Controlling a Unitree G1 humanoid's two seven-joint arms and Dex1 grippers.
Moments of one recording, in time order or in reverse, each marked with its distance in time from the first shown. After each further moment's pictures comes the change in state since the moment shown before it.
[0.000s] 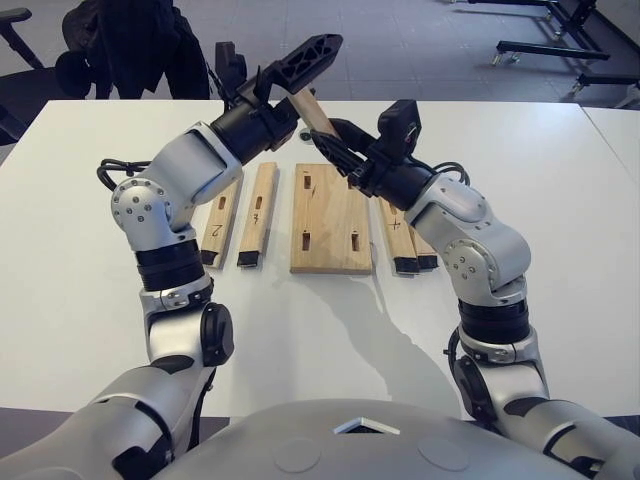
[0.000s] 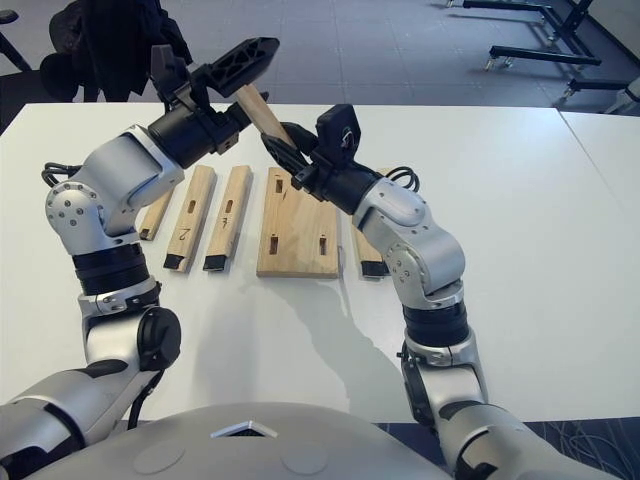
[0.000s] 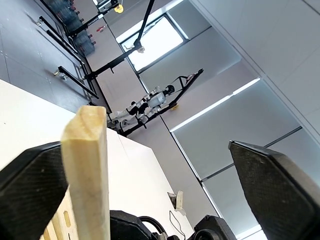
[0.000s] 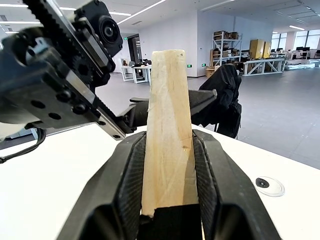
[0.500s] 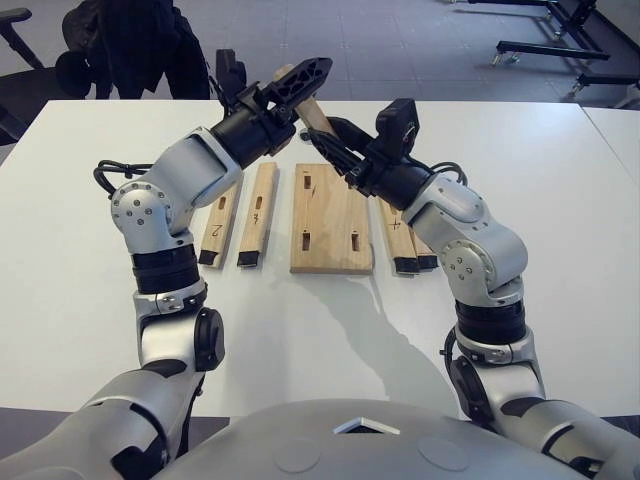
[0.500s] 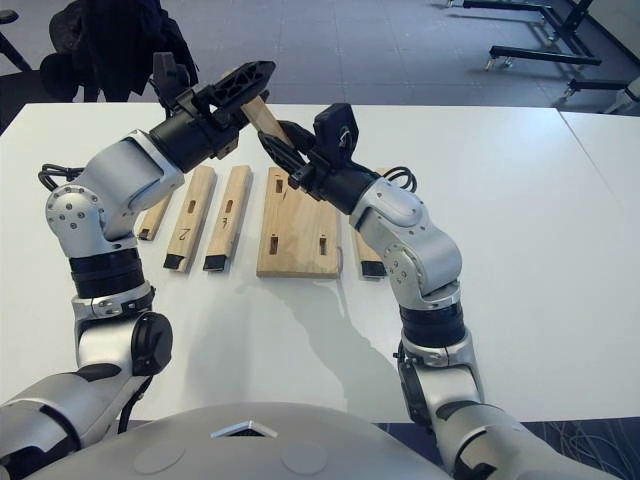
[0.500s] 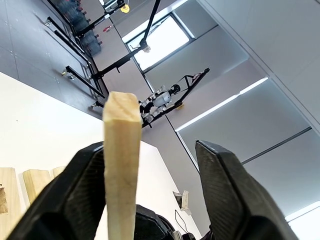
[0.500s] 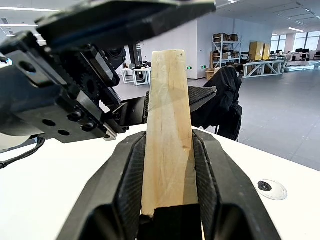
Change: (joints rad) left arm 0.031 0.045 -0.064 -0.004 -0.010 -0.051 0.000; right arm 0.000 0.018 0.000 -0.011 -0.002 0.000 -0.007
